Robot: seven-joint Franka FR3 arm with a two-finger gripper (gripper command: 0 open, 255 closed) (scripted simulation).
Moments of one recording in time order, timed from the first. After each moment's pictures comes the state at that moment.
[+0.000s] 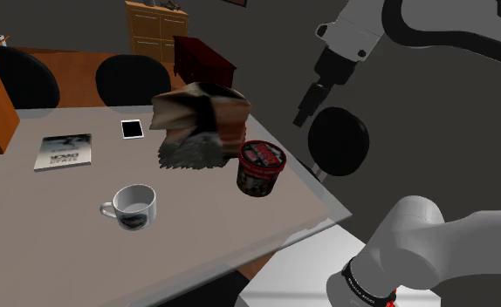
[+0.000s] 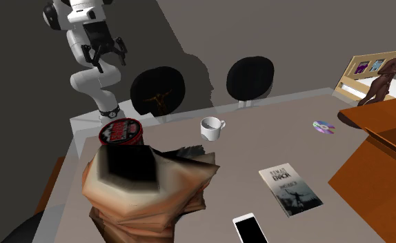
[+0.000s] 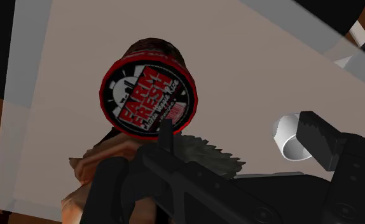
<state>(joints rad) 0.02 -0.80 0.04 -2.27 0.08 1.64 -0.14</state>
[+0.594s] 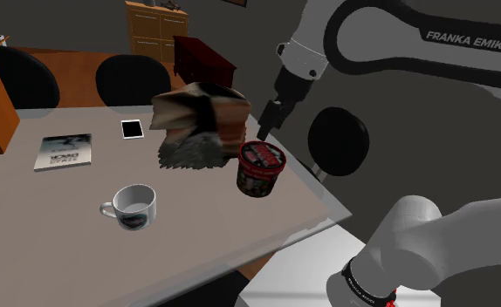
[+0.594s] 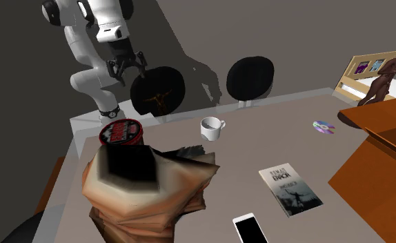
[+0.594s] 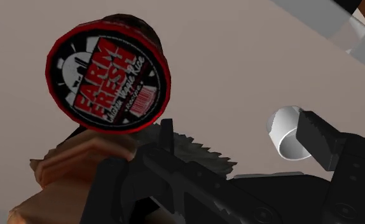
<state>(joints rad) 0.04 -0.64 0.14 -2.30 0.13 1.82 -0.06</state>
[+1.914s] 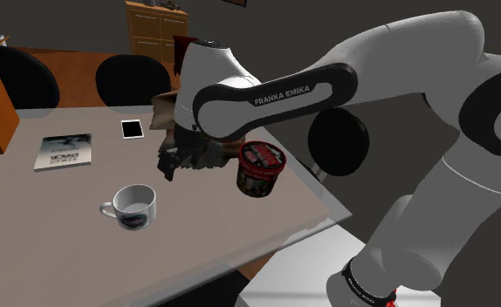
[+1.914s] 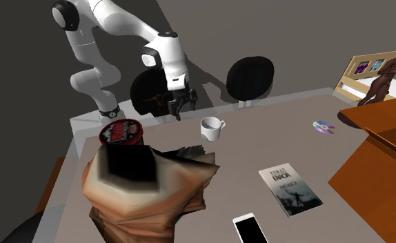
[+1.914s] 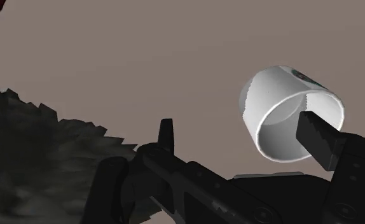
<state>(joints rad) 0.07 0.02 0.37 -2.07 0.03 2.24 0.25</state>
